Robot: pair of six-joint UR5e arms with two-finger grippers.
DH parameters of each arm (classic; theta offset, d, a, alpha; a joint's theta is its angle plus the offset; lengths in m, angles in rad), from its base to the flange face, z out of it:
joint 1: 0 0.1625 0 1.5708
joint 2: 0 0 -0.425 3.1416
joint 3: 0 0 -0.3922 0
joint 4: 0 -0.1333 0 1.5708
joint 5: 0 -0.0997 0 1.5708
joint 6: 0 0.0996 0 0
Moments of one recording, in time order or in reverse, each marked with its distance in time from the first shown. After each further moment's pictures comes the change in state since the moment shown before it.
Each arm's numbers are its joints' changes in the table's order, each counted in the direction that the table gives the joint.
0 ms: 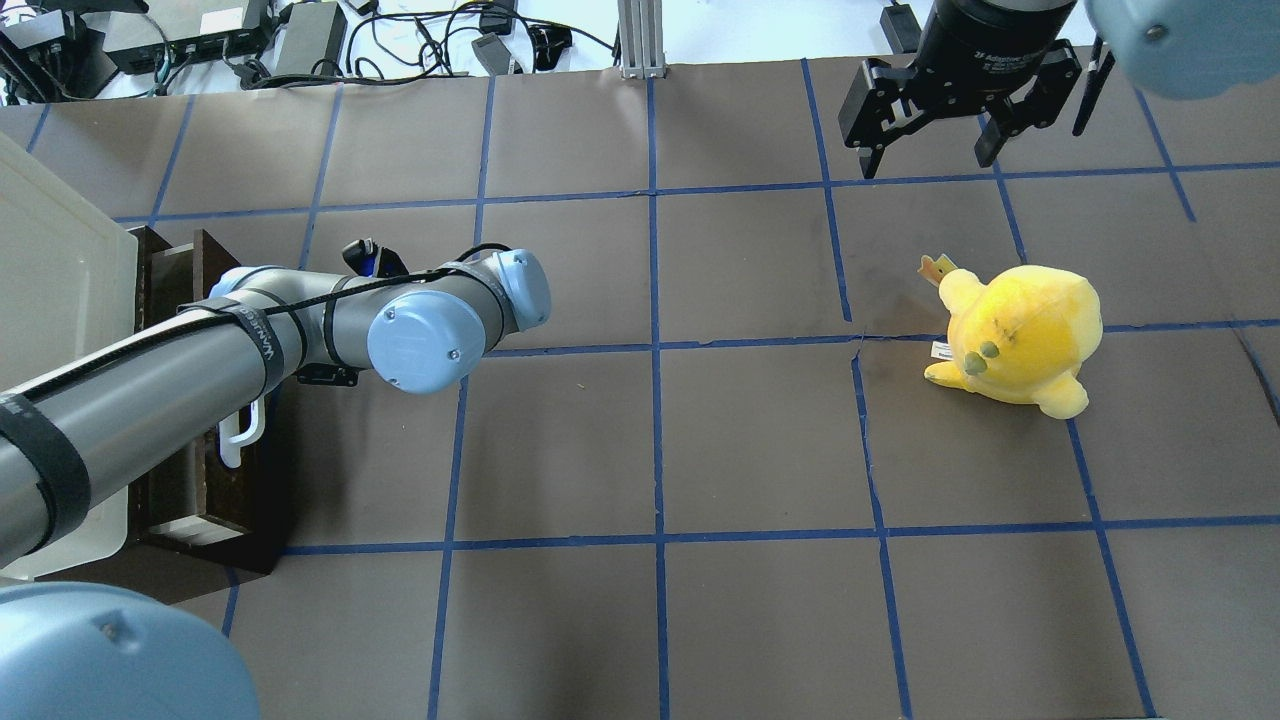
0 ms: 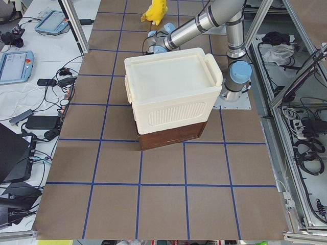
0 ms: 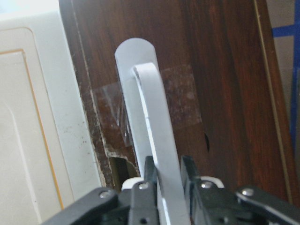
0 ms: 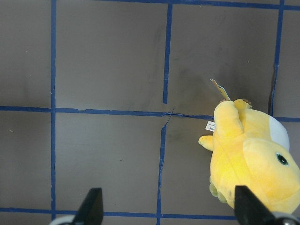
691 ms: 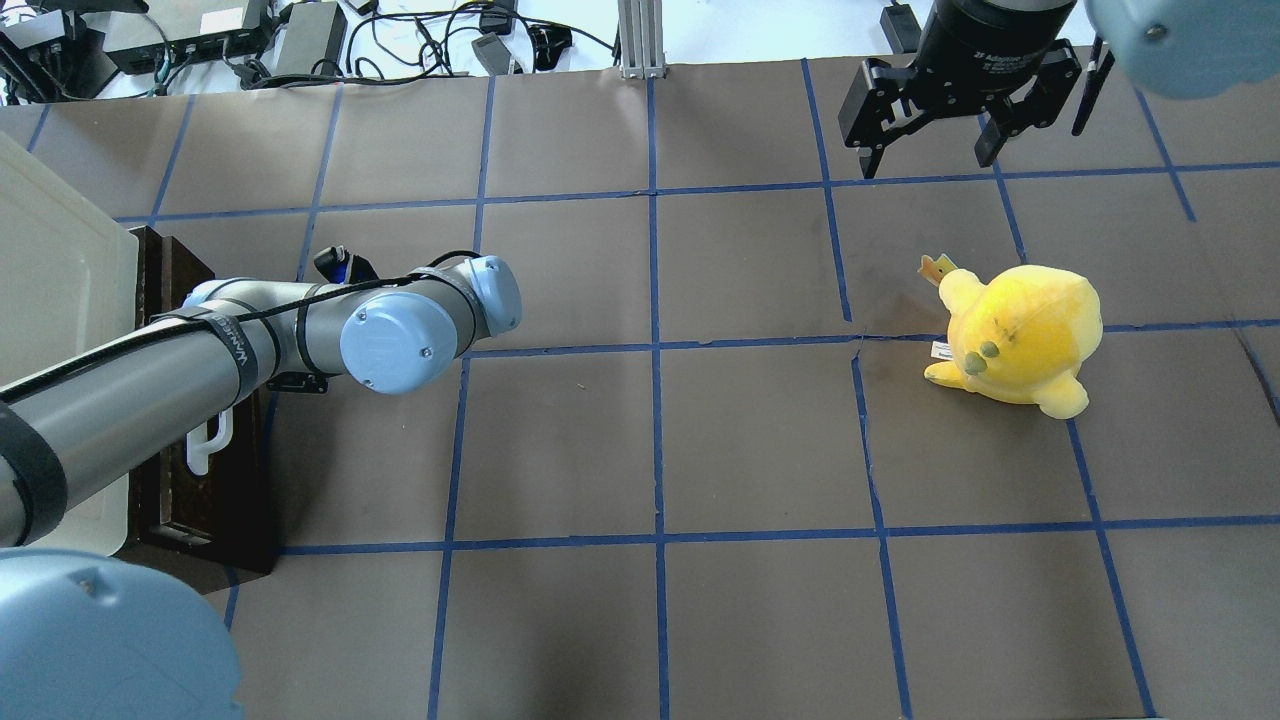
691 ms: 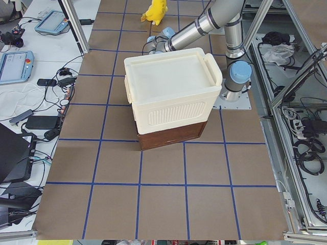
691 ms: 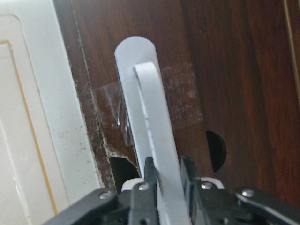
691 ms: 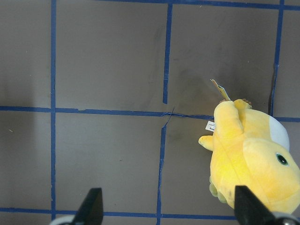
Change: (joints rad) left arm 0.060 0.000 0.042 0.002 -0.063 -0.005; right arm 0.000 0.000 0.000 0.000 0.000 0.000
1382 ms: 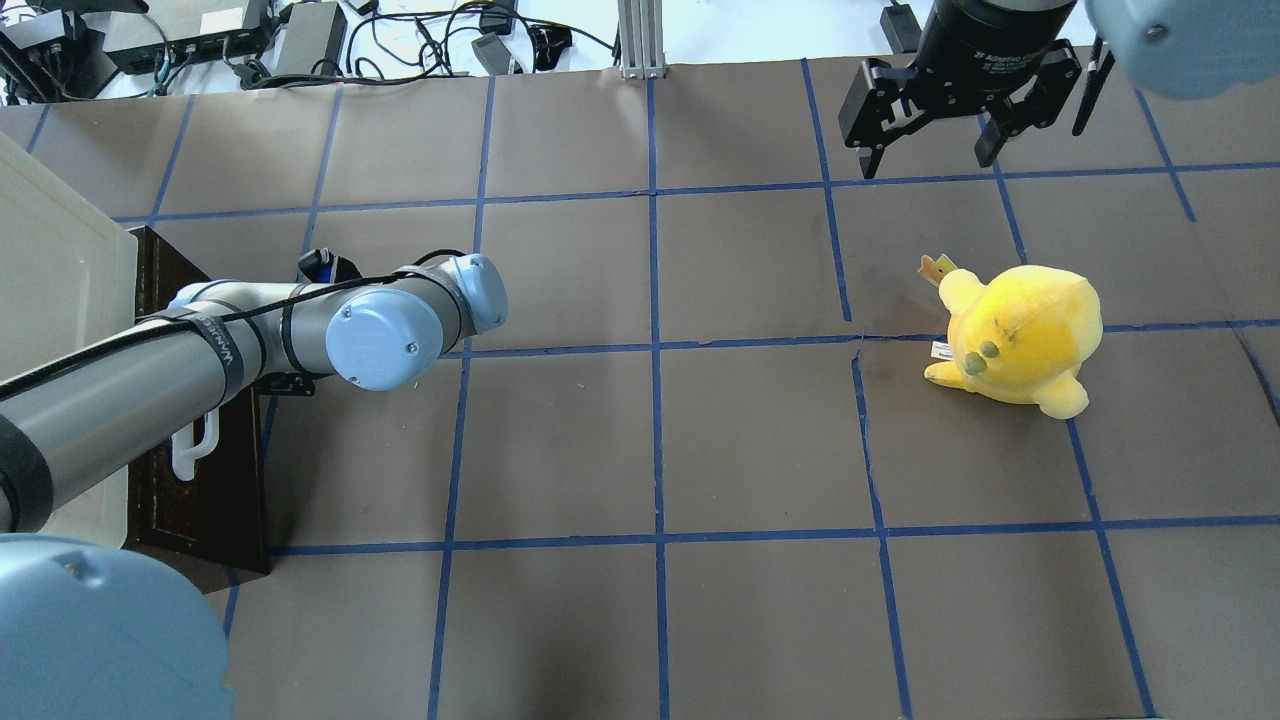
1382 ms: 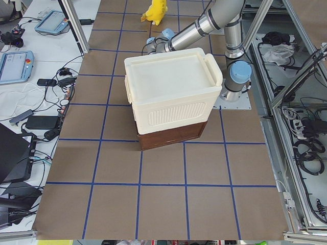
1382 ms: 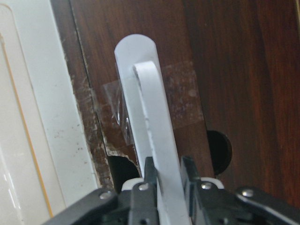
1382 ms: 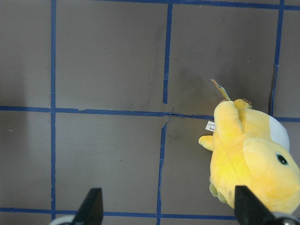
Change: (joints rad) left arm 0.035 0.002 0.005 0.008 -0.001 -0.007; right arm 0.000 0.000 0.000 0.000 0.000 0.000
